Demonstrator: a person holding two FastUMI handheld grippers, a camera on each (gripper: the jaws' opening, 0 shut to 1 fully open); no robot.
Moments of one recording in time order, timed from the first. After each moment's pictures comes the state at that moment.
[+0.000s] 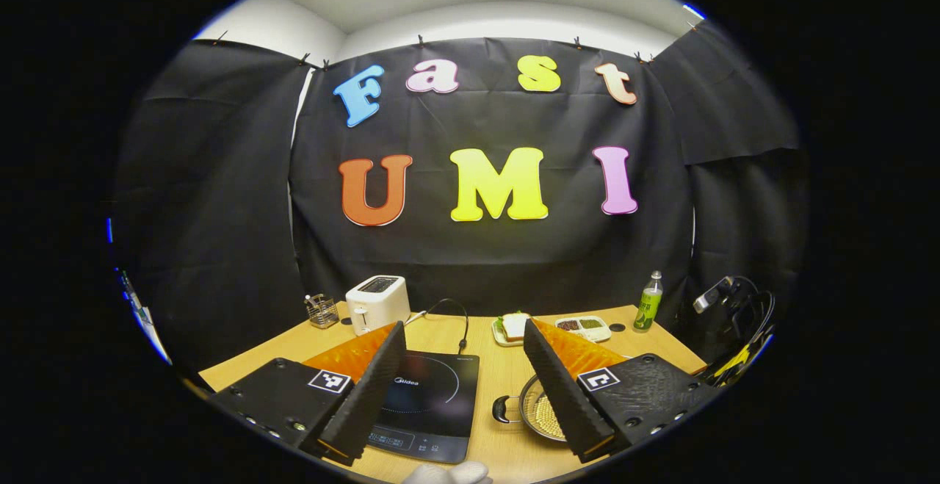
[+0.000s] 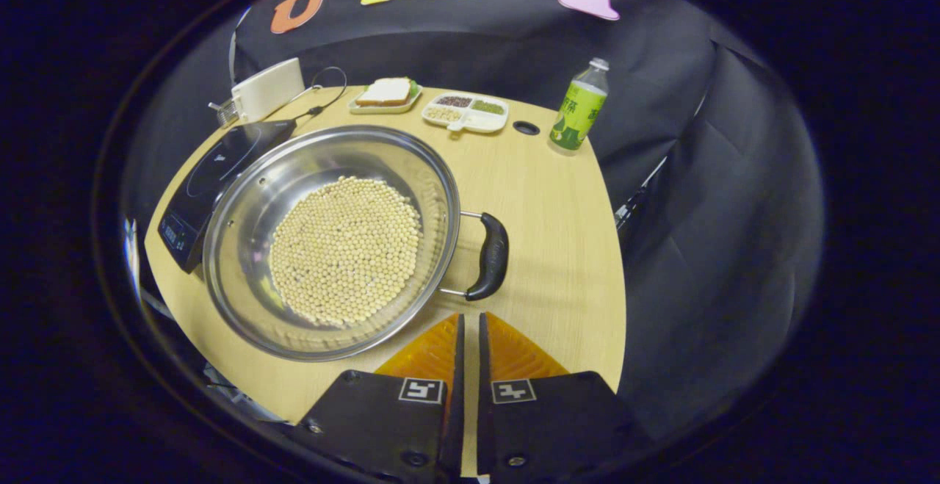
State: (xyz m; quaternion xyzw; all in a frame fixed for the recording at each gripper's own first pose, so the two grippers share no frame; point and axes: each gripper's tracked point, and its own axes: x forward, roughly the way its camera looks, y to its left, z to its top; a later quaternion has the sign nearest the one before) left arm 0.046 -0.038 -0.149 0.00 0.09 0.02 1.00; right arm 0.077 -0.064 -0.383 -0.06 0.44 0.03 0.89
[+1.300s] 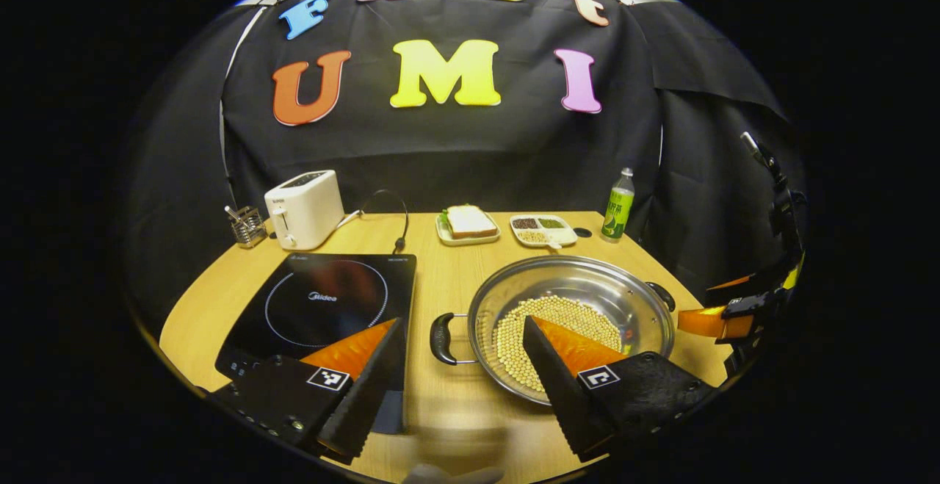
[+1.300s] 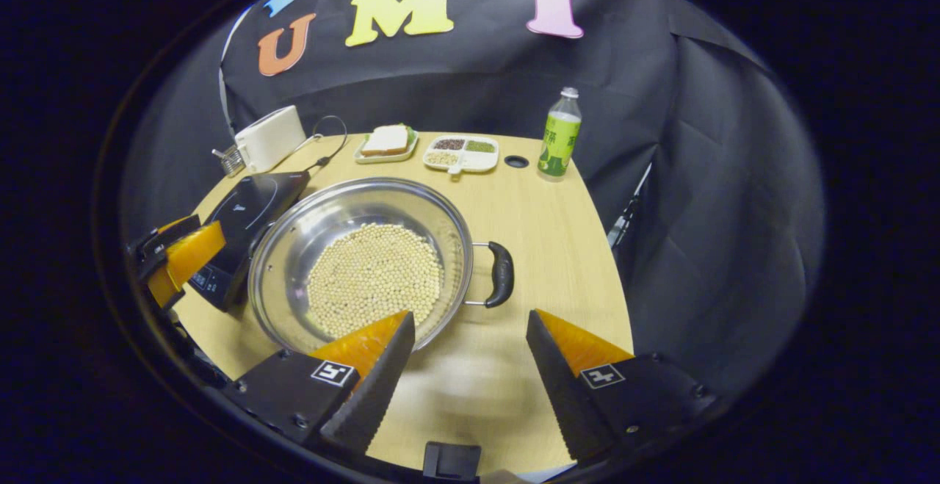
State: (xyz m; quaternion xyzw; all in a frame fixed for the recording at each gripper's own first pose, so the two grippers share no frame) left arm 0.067 -0.117 -0.330 -0.02 0.29 -0.07 0.95; right arm 0.081 -0.048 -0.356 0.00 0.39 0.03 0.92
